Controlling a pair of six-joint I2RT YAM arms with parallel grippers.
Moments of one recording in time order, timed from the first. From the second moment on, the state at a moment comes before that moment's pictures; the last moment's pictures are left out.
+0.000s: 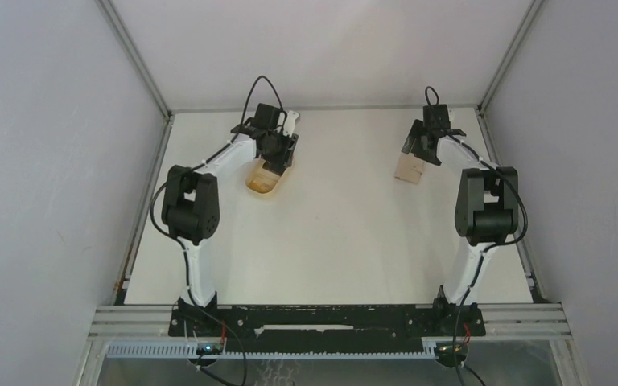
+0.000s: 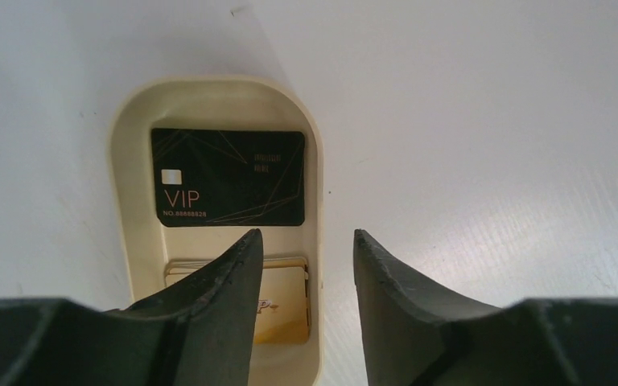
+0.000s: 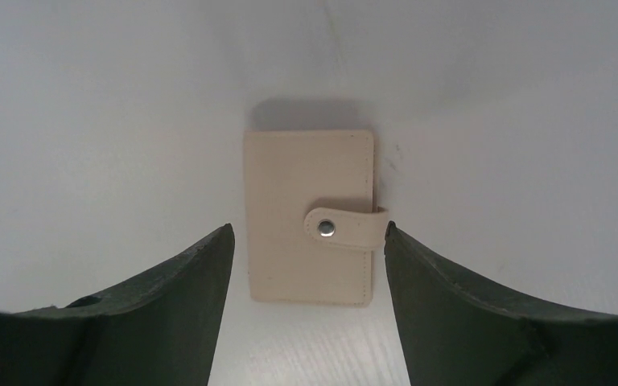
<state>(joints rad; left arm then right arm) -0.36 2.04 1.64 -0.54 0.12 0.09 0.03 1.90 1.42 -0.40 0.13 0.42</state>
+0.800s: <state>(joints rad) -0.36 1.70 1.68 -0.61 0.11 0.09 0.02 2.09 1.57 -0.54 0.16 0.36</state>
